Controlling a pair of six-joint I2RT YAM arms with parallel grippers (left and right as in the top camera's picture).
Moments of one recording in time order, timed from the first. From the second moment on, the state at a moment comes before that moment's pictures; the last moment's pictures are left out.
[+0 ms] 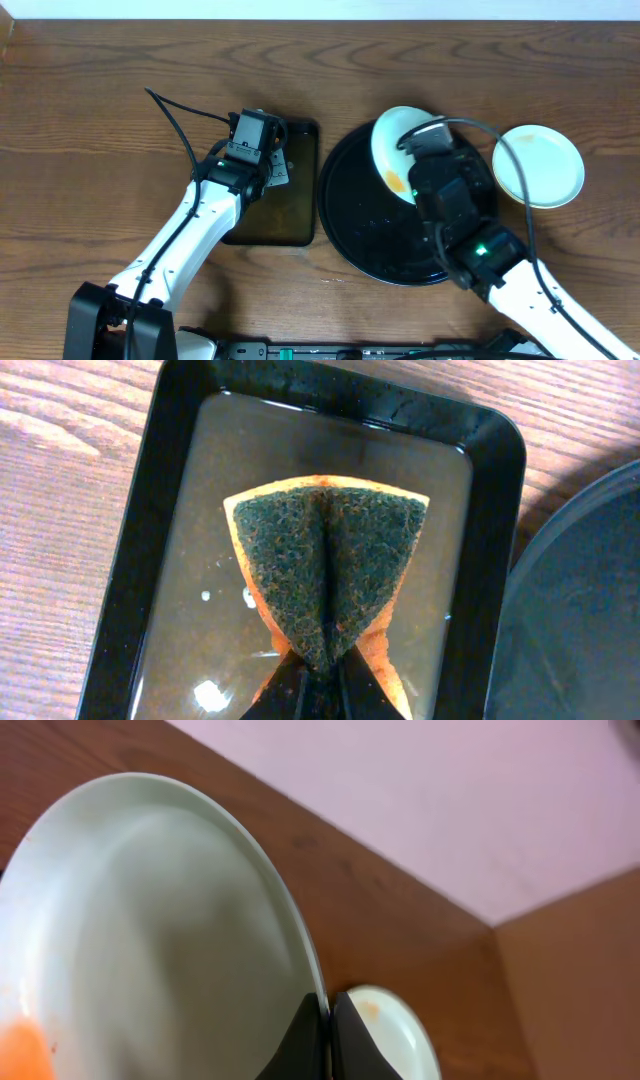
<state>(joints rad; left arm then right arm) -0.33 1.50 0.99 -0.55 -0.11 -0.49 0.67 1.15 0.81 -0.23 0.79 -0.26</state>
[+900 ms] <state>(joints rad) -0.33 1.50 0.99 -0.55 -0.11 -0.49 0.68 1.16 0.81 -0.22 0.90 -0.29</state>
